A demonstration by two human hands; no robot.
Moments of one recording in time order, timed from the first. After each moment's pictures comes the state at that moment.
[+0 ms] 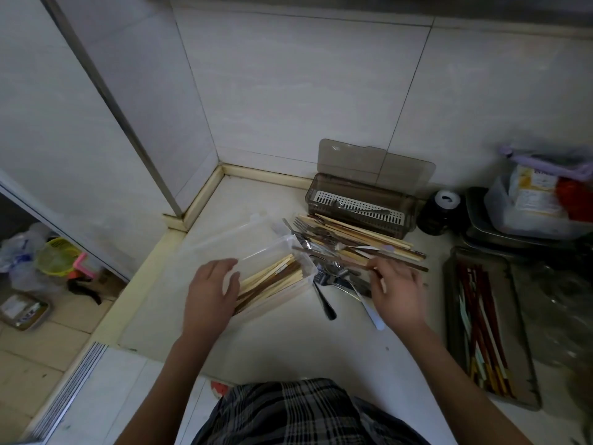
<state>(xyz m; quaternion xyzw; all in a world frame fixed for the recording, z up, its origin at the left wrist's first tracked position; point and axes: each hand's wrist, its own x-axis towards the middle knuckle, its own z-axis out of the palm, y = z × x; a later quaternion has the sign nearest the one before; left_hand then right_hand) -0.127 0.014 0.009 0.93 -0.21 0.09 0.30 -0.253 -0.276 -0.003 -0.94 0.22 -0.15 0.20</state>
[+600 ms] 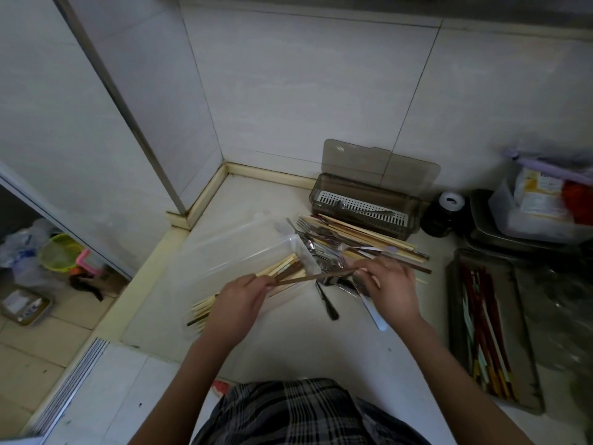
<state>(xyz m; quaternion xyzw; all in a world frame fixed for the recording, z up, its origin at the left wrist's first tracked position) -0.142 -0.005 0.010 0.91 -0.35 0.02 0.24 -0.238 -0.274 -0.003 -0.96 0.16 -0.14 0.20</state>
